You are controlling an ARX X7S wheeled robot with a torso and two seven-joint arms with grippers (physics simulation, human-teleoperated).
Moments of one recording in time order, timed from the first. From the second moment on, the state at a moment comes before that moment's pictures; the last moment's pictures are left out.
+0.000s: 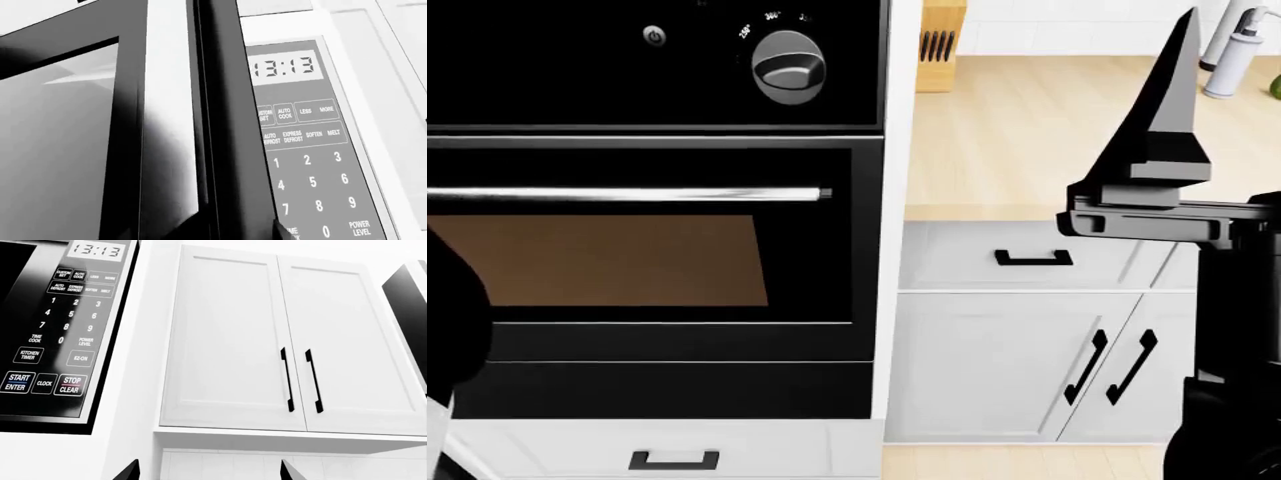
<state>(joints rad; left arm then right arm) -1.74 -0.27 0.08 0.33 -0.43 -1.26 -0.20 0.51 0.57 -0.13 -0.98 0.45 0.51 0.62</state>
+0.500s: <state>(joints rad) -1.77 -0.28 0.10 0.50 -0.39 -1.27 -0.14 0.52 0.58 -0.13 -0.98 0.47 0.51 0.64</state>
